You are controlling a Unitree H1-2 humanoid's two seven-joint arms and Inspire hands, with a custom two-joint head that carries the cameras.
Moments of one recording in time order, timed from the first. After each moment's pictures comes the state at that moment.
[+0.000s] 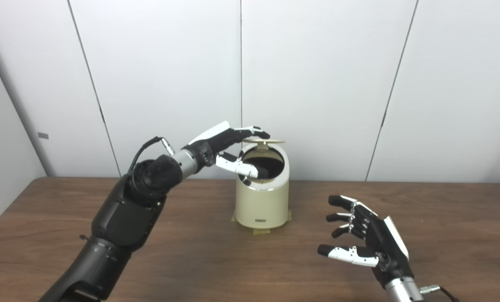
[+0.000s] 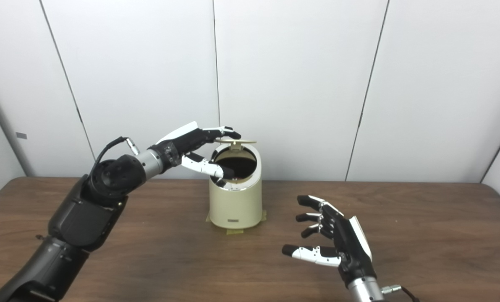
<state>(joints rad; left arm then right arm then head) -0.85 0.34 -0.27 0.30 0.27 0.11 -0.52 -0.15 -0.10 0.00 -0.06 -0.11 -0.01 0.06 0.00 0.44</state>
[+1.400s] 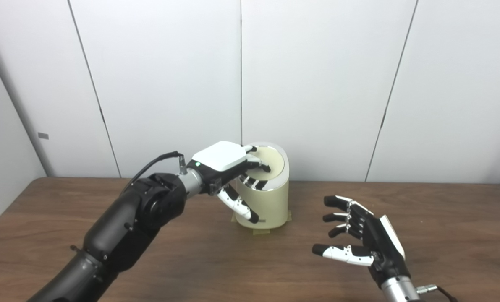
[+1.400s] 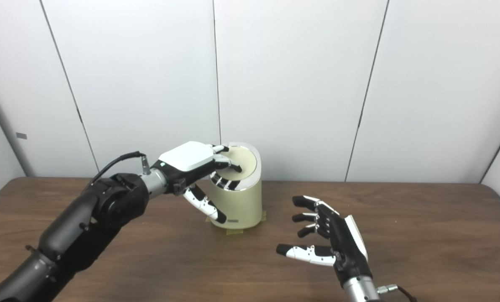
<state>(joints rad) -0.79 0.42 -0.48 0.16 0.76 -0.10 -0.47 -0.14 -0.09 0.01 -0.14 -0.15 0.07 0.05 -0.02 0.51</state>
